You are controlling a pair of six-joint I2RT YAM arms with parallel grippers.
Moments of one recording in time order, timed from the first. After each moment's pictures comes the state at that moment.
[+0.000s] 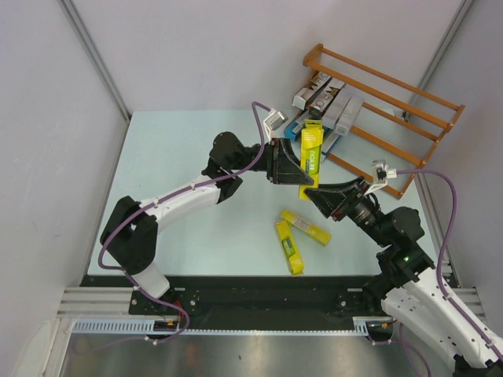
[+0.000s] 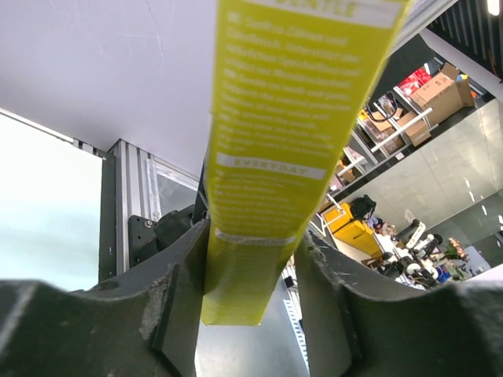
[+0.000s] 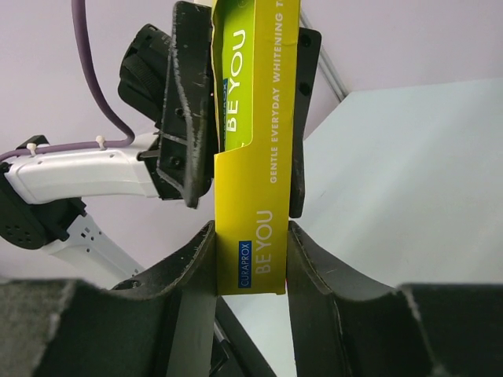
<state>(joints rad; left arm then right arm) -0.73 1.65 1.22 0.83 1.03 -1.18 0.57 0.54 0.57 0.23 -0.25 0.70</state>
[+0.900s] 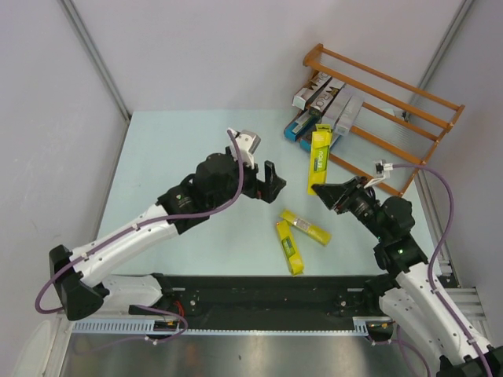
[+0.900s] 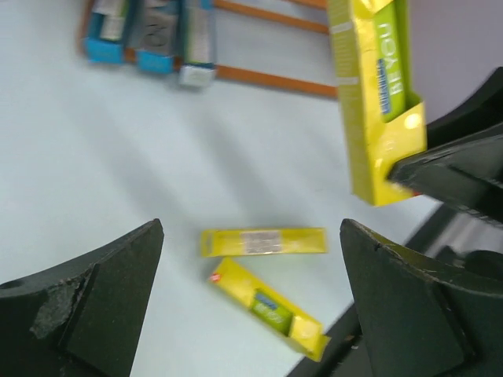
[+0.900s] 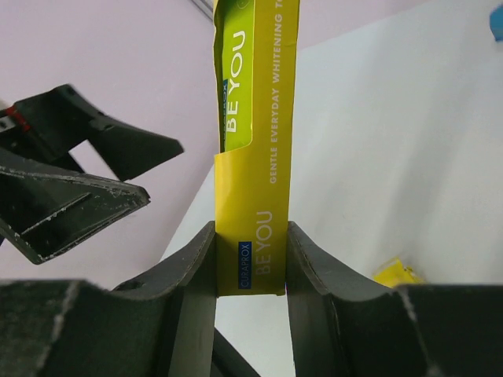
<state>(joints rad) -0.89 1.22 1.18 -0.22 -0.07 -0.36 0.39 0.58 0.52 0.14 -0.28 0.76</state>
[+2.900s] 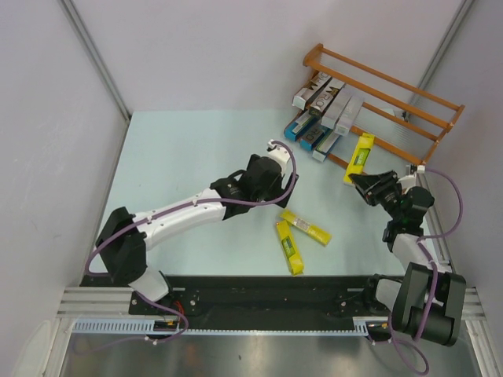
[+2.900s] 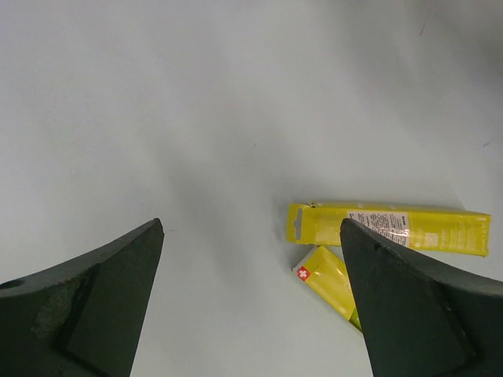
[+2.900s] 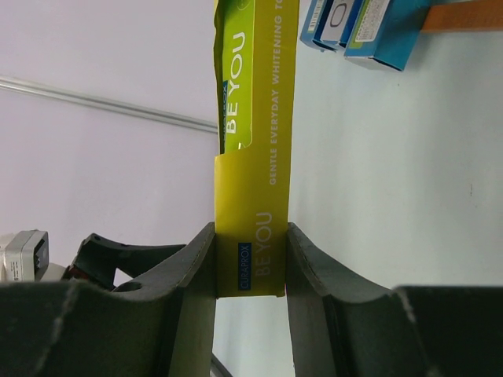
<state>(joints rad) -0.94 1.57 1.25 -0.31 -0.34 -0.23 -0.30 1.09 0.35 0.67 -0.74 1.12</state>
